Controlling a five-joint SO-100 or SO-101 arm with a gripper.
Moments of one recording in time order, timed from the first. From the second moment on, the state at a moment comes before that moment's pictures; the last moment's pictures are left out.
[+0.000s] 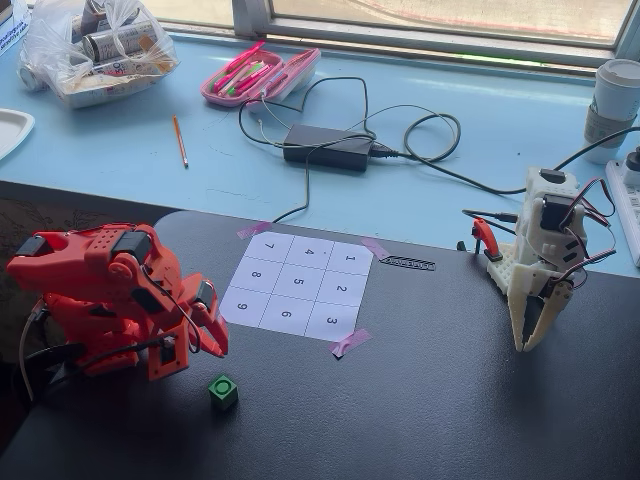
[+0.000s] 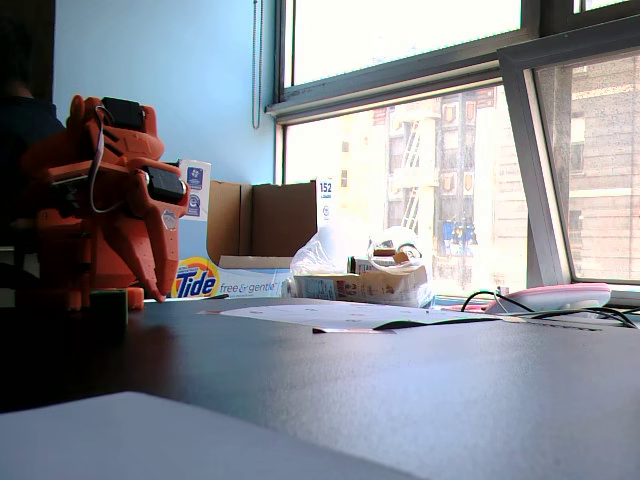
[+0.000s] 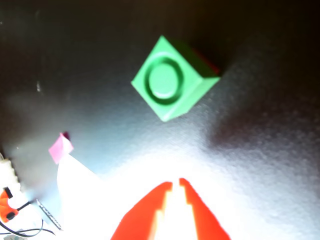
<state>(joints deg) 1.8 189.2 172.8 66.1 -6.2</state>
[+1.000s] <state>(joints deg) 2.6 184.4 167.7 67.2 -6.2</state>
